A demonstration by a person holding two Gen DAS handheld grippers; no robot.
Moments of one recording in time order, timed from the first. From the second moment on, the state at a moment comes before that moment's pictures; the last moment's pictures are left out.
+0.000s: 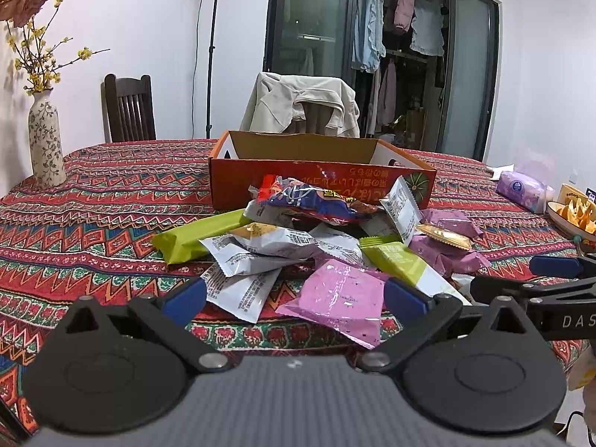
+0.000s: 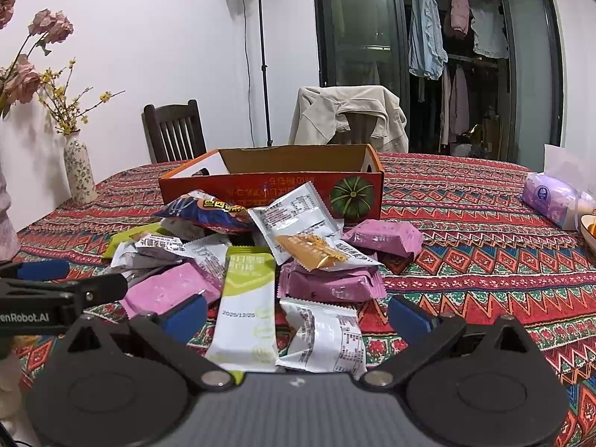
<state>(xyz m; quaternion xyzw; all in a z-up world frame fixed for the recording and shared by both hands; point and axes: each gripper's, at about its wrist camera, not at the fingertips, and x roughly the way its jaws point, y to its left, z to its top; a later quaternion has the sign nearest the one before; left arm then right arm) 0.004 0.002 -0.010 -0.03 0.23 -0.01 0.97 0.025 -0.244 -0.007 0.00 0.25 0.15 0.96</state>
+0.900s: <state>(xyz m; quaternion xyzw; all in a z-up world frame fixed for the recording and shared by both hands) -0.002 -0.001 -0.009 -0.03 0.21 -0.02 0.98 0.024 -0.248 -0.006 0.00 0.25 0.14 0.96</state>
